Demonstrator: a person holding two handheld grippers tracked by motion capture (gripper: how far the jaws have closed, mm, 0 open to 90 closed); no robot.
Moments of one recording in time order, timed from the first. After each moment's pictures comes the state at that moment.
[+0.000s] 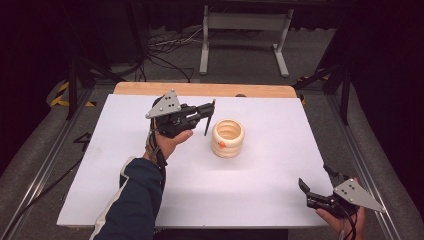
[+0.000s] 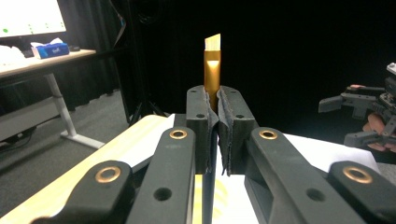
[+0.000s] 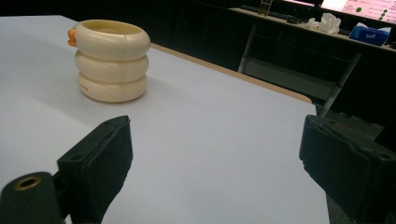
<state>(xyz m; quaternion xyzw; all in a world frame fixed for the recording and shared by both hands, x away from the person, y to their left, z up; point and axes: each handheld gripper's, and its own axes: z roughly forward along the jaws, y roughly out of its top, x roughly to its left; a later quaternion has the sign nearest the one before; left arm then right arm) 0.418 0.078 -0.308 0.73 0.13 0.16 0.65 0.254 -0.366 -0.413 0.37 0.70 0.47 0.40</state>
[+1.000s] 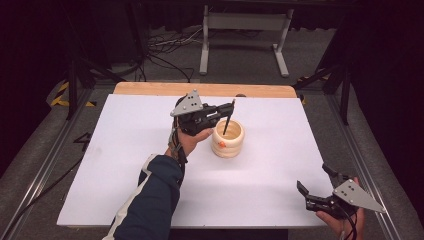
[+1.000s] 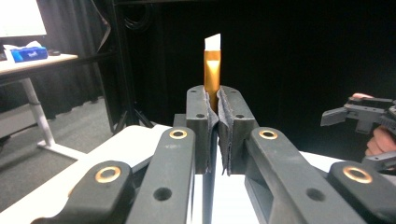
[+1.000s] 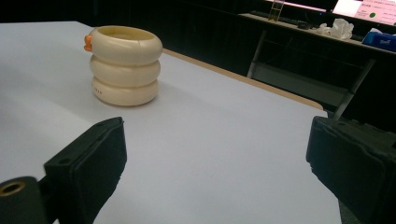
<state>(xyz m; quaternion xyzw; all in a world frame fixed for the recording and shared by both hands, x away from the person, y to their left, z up) 0.437 0.031 -0.325 0.72 0.12 0.14 0.66 0.253 -0.364 -0.413 0.35 0.70 0.48 0.39</state>
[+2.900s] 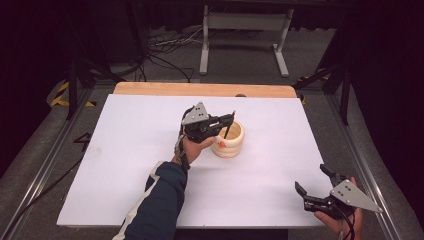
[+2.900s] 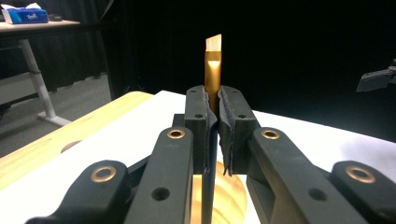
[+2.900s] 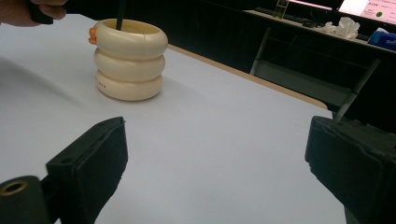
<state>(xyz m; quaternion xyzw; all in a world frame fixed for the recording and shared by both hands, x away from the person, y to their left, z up) 0.456 0.020 -0.383 0.74 0.15 0.12 0.64 0.253 -0.360 -0.415 0.34 0.71 0.47 0.39</state>
